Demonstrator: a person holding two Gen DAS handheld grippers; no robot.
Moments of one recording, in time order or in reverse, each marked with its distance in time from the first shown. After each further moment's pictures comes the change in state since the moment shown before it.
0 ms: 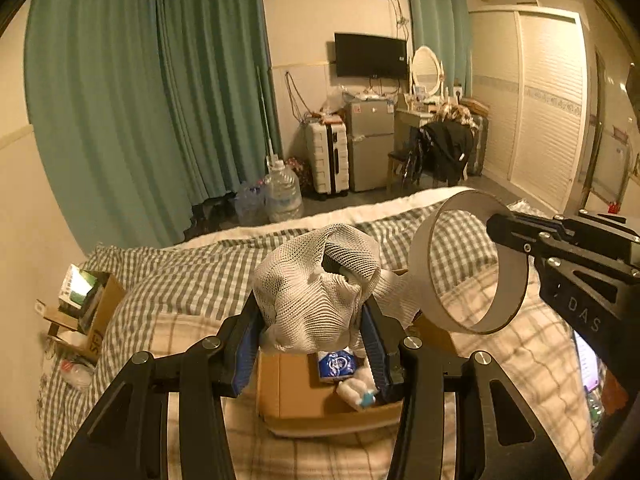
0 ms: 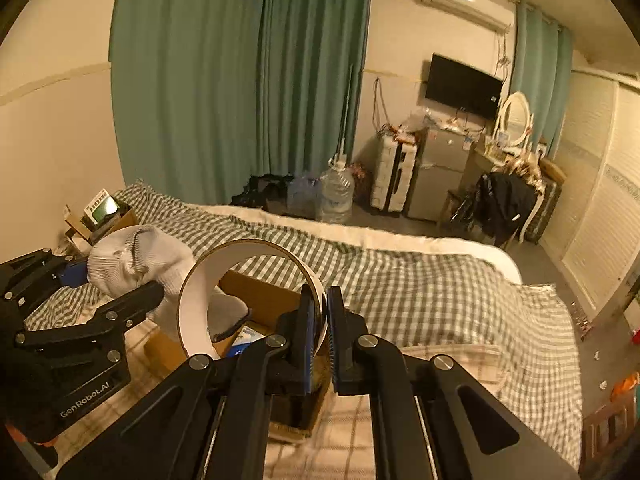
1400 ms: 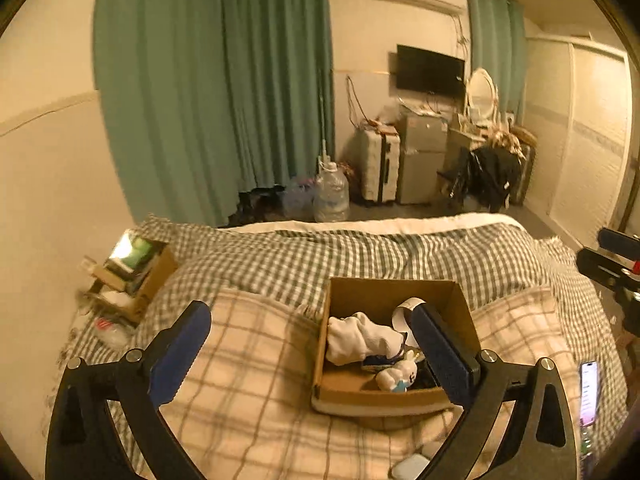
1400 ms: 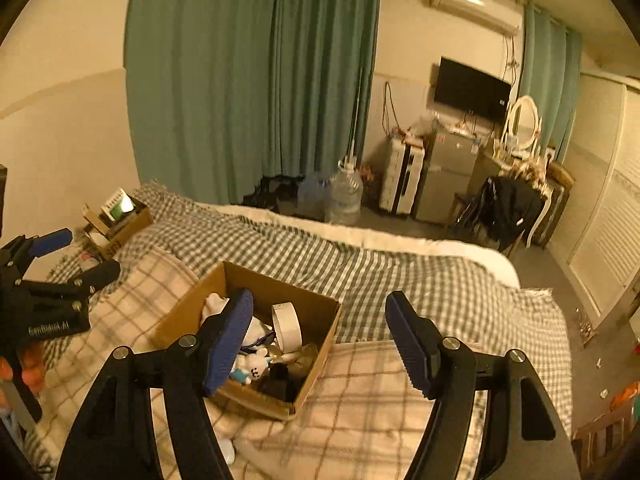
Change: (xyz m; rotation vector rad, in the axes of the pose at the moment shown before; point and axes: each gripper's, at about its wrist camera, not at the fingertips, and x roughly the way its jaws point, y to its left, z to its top) left arm -0.074 0.050 -0.009 -0.166 -0.020 0.147; right arm -0.074 -0.031 -0.006 -0.025 -0.026 0.044
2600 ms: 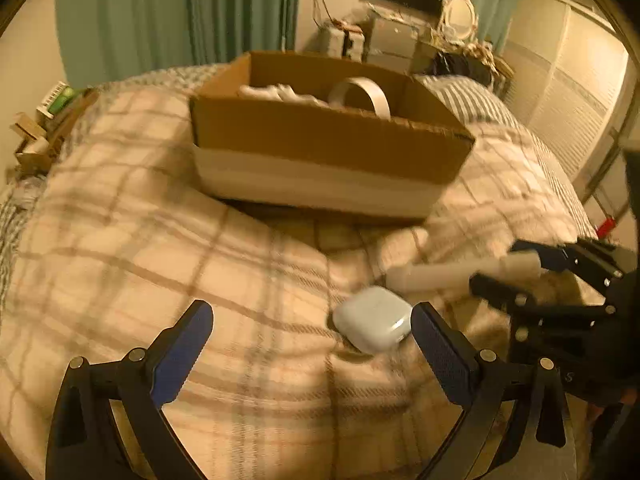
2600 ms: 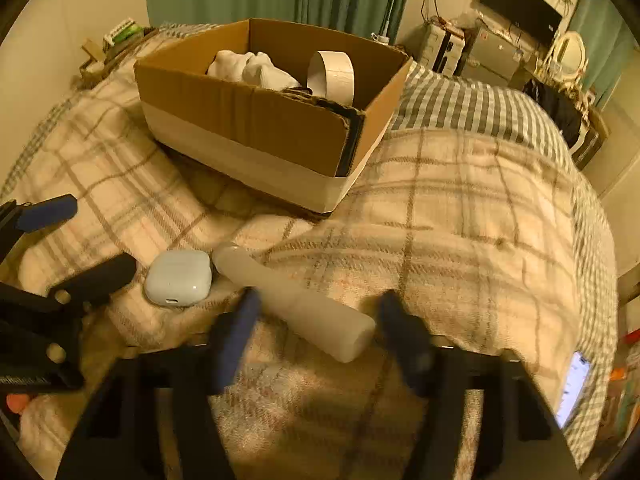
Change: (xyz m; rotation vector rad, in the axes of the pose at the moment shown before) left arm 0.074 -0.066 -0.206 -0.001 0.353 -0.180; right arm 0.107 0.043 -0.213 -0.106 0.434 0.038
